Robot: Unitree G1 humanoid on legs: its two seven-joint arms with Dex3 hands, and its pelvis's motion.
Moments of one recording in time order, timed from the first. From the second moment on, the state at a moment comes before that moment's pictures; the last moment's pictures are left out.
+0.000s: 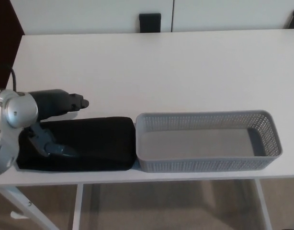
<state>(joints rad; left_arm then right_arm) -0.54 0.79 -0.53 0.00 0.47 0.47 -0.77 0.11 -0.37 -0.09 1.01 -0.11 -0.50 0.05</state>
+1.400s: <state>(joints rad) -0.44 0.67 -0.56 0.14 0.66 0.37 -0.45 0.11 -0.37 -0.13 0.95 -0.07 -0.47 0.07</state>
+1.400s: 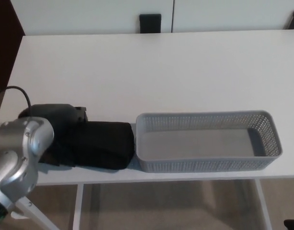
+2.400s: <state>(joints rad) -0.34 0.86 -0.19 0.25 0.61 -0.07 -0.13 0.08 -0.39 -0.12 0.92 -0.07 -0.44 0.08</state>
